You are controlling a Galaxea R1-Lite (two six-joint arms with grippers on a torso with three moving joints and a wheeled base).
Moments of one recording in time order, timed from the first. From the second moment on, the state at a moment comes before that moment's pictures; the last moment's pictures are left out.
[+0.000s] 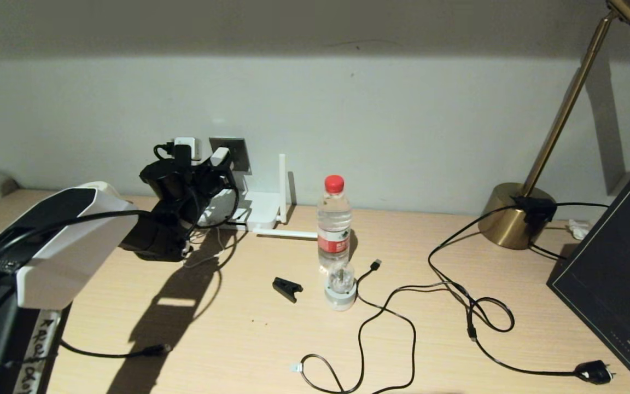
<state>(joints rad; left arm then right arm) -0.13 2.44 -1.58 -1.17 -0.04 0.02 0.00 0.00 0.00 -0.09 0.01 -0.01</state>
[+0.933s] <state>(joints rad) -0.12 2.45 -1.62 -1.15 -0.03 0.02 0.00 0.00 0.00 -0.09 0.01 -0.01</state>
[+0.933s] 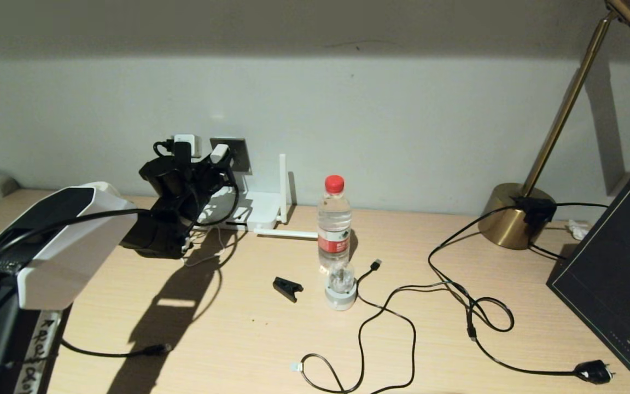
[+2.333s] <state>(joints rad) -0.12 2.46 -1.61 -1.16 -0.02 0.02 0.00 0.00 0.00 -0.09 0.01 -0.01</state>
